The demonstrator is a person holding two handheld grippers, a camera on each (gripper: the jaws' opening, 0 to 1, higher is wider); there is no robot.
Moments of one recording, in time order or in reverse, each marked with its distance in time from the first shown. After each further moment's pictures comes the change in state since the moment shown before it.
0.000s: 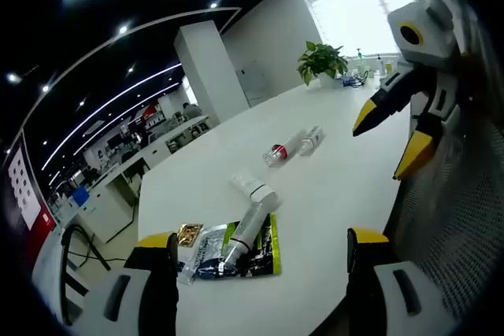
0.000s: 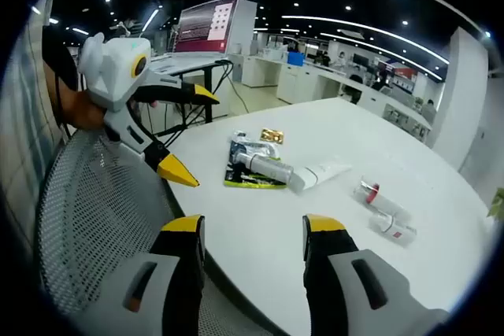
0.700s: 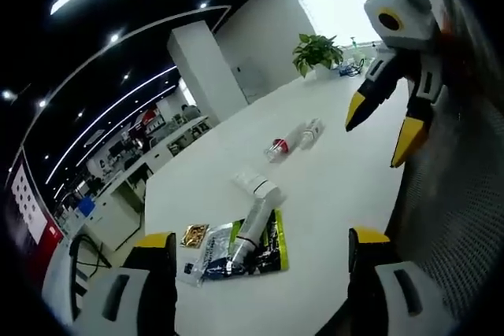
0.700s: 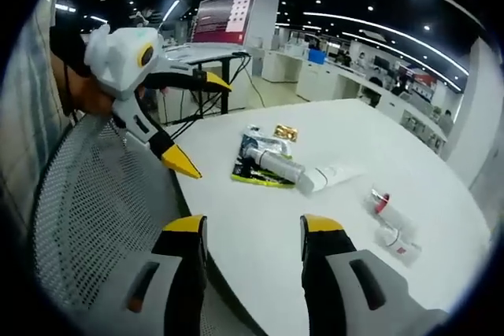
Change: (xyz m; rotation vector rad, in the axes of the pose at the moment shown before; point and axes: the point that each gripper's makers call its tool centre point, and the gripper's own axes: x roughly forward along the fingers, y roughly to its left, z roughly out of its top) left arm -0.001 0.004 0.001 0.059 -0.003 0.024; right arm 0.009 0.005 -0.003 -0.129 0.034 0.106
